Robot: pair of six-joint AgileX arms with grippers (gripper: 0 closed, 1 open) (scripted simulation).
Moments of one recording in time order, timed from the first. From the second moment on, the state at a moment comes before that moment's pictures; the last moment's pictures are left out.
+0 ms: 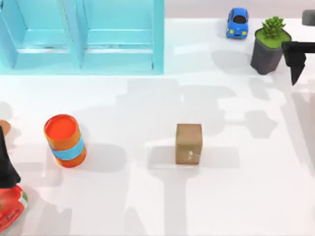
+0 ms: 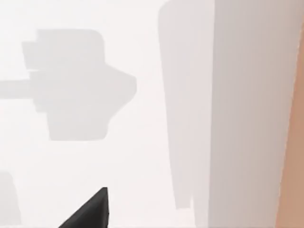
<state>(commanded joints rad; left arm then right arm) 0.00 0.00 0.00 0.00 0.00 0.00 0.07 2.13 1.93 -1.39 0.00 0.13</state>
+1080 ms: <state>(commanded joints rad) 0.00 0.00 0.00 0.00 0.00 0.00 -0.45 2.02 1.81 -1.36 0.00 -0.40</state>
